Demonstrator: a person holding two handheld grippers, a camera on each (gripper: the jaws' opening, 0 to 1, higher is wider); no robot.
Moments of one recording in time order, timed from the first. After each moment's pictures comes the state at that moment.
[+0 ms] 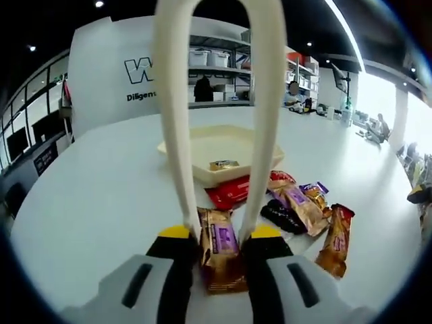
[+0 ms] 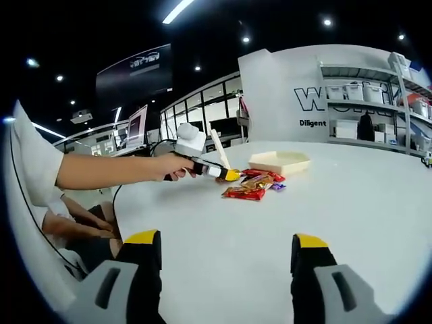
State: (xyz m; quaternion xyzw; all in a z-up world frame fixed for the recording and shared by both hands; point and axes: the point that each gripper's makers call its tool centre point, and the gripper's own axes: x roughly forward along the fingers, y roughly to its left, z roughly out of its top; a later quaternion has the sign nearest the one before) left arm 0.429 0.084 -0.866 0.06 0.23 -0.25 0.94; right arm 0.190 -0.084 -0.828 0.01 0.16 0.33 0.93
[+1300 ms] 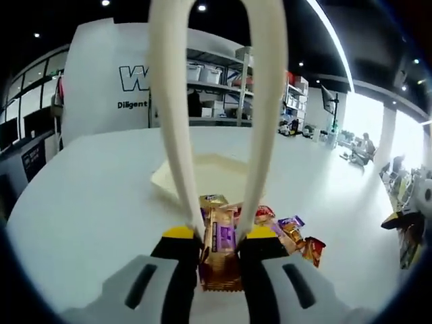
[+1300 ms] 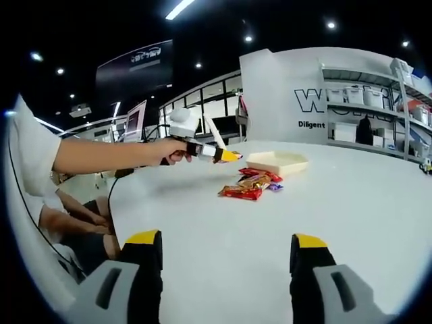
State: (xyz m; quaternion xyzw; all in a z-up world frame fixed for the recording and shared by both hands) left arm 0.433 0.071 -0.814 0.00 0.19 -0.30 0.93; right arm 0.194 -0.085 -0.829 -0.01 0.16 0.33 0.93
